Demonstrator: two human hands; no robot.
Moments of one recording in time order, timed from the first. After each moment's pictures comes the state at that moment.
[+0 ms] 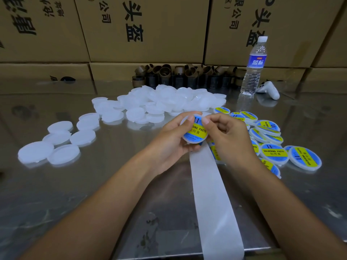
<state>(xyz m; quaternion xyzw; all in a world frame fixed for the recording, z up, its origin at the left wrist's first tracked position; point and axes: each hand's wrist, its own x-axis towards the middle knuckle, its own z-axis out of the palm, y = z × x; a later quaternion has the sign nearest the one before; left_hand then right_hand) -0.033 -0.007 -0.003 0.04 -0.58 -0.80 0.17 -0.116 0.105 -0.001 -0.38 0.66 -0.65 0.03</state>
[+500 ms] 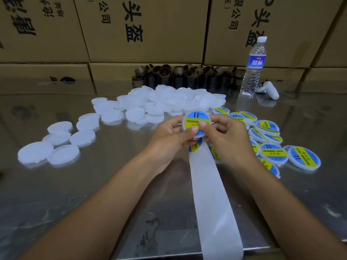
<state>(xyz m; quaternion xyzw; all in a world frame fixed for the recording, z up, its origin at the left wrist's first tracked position) -0.035 -0.010 -0.008 0.07 -0.62 -0.74 0.23 -0.114 0.106 0.000 -0.37 0.67 -0.64 0.03</state>
